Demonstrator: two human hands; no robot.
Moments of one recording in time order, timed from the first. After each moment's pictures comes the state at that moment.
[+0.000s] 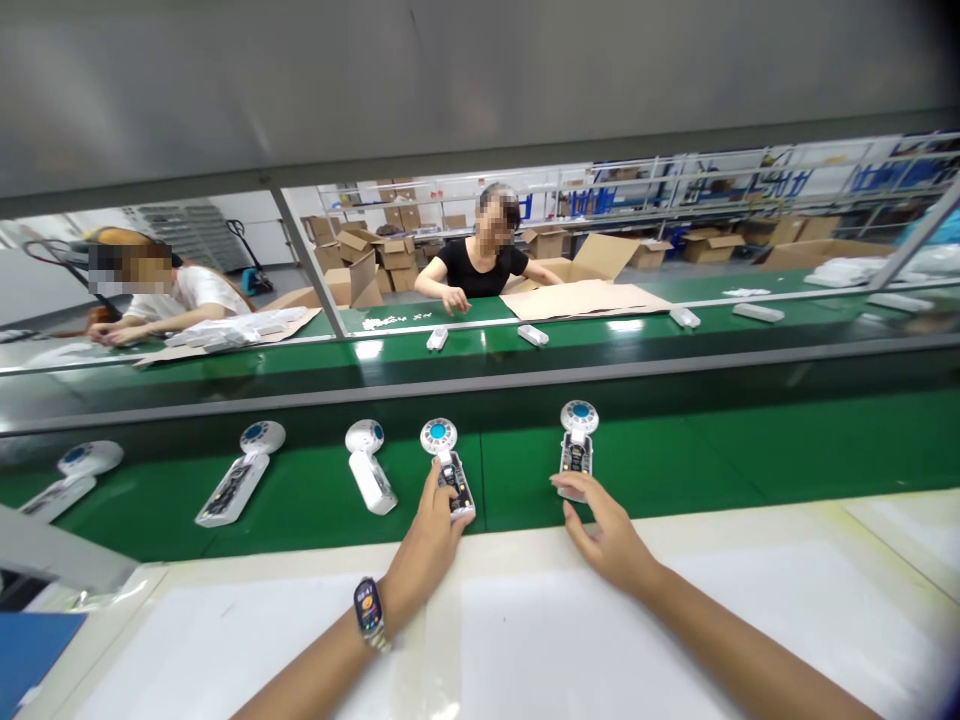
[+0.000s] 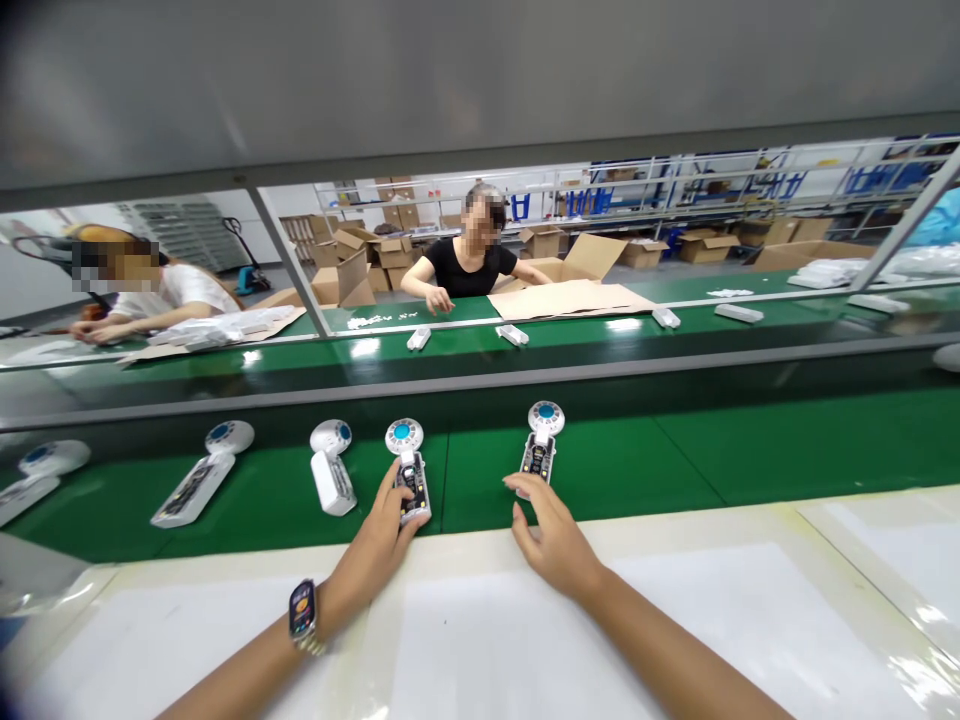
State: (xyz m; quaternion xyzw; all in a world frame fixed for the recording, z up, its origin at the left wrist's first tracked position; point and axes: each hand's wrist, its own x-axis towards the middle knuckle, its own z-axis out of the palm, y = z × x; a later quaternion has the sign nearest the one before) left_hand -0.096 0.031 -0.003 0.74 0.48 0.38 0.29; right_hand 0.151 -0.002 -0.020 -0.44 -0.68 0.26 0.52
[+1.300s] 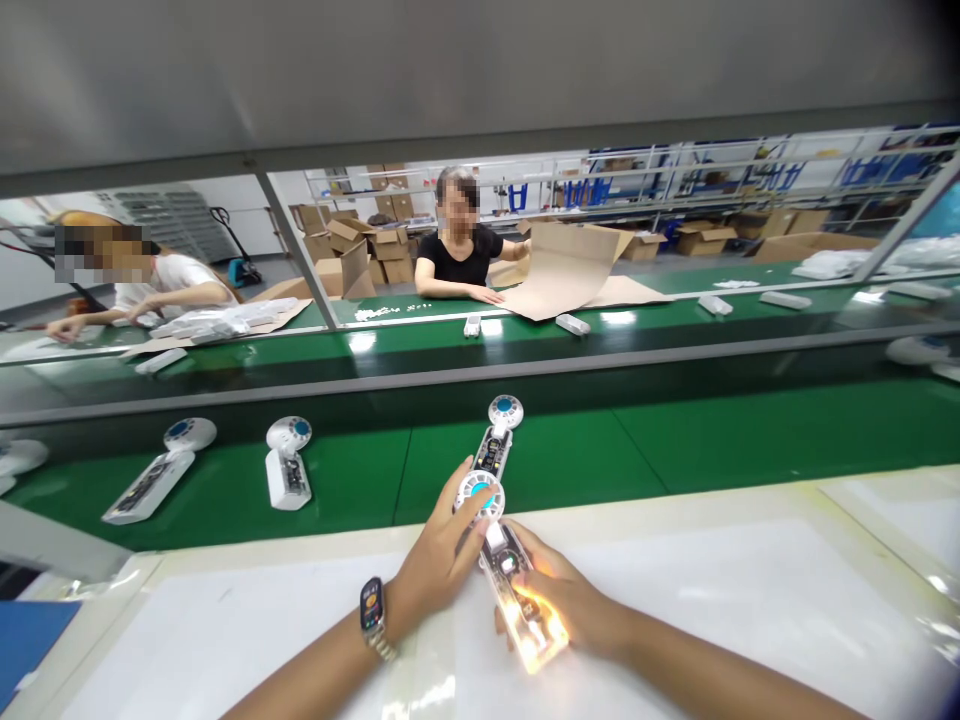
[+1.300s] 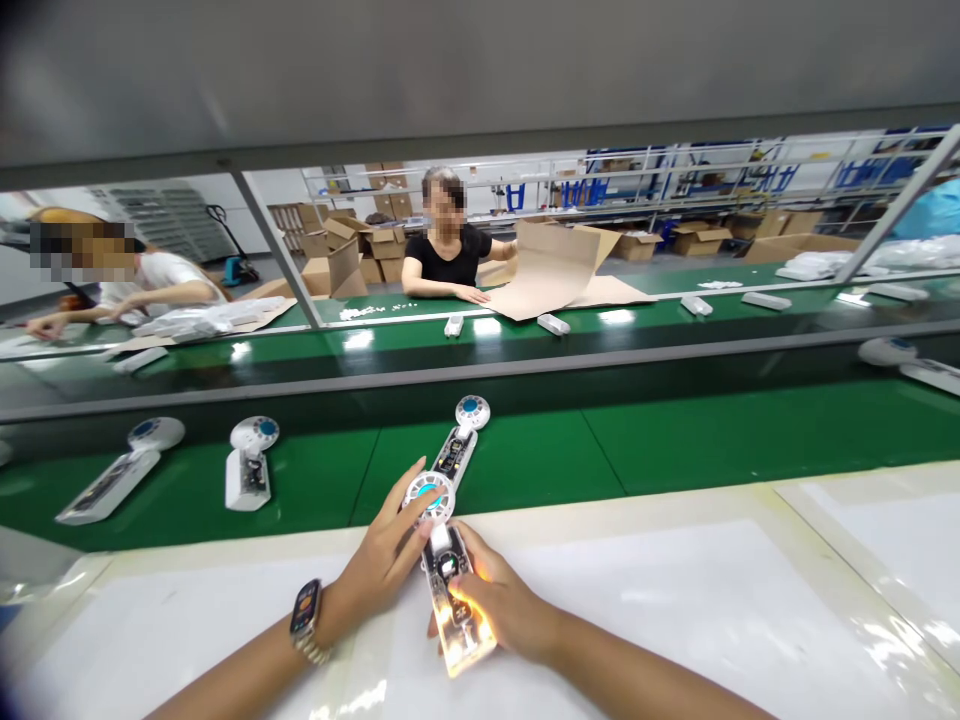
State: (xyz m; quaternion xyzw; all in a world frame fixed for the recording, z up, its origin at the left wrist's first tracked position) left_hand -0.085 0.003 0.007 0.86 0.36 0.30 0.19; right_hand 0.091 -0.046 -0.015 -0.26 -0.37 0.81 0.38
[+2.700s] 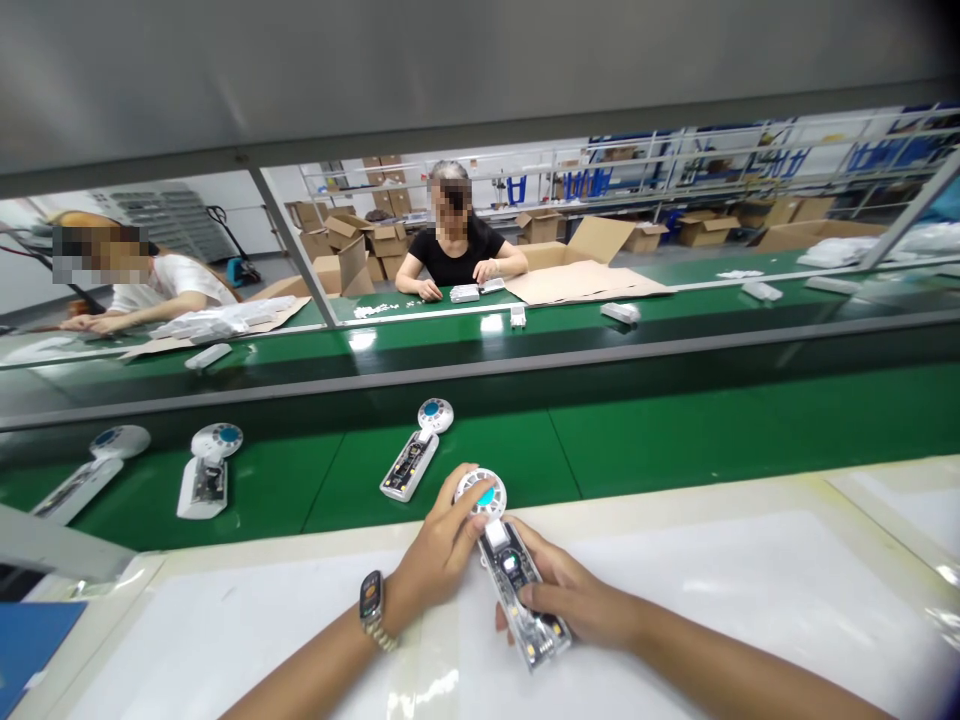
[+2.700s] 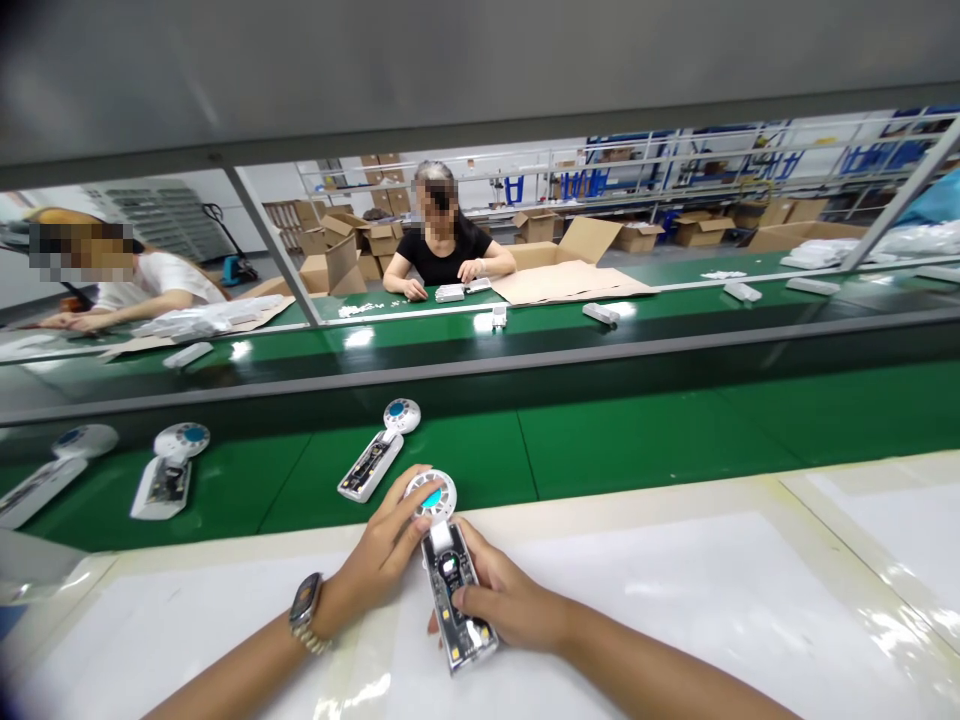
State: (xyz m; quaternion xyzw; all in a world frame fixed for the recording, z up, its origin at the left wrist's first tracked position) left_hand -0.089 0.007 0.006 0.85 0.40 0.28 0.22; right_hand 0.103 -0.047 -0.003 -0.22 -0.46 0.79 0.33
